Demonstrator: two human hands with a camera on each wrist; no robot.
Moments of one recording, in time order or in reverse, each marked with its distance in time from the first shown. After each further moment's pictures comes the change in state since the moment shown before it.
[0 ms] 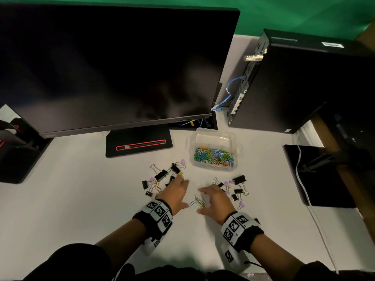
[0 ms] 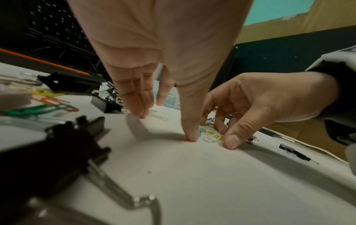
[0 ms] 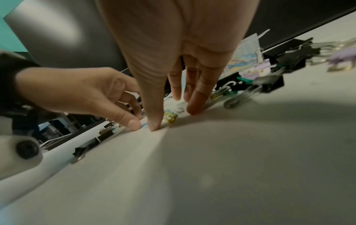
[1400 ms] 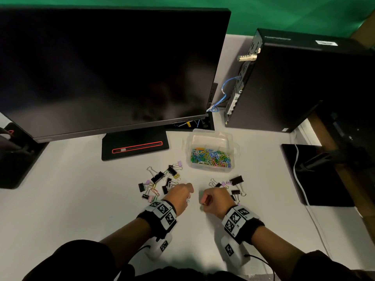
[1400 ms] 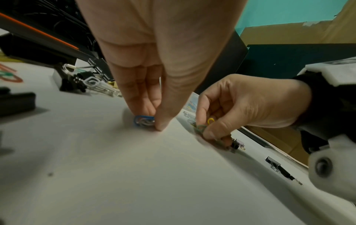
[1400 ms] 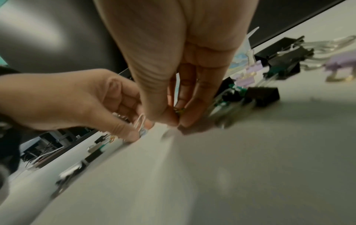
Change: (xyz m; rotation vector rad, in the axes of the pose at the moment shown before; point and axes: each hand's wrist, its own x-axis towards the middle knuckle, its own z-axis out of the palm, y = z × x) left_hand 0.015 0.017 0.004 -0.145 -0.008 -0.011; right_hand 0.006 0.005 -0.021 0.084 -0.047 -0.013
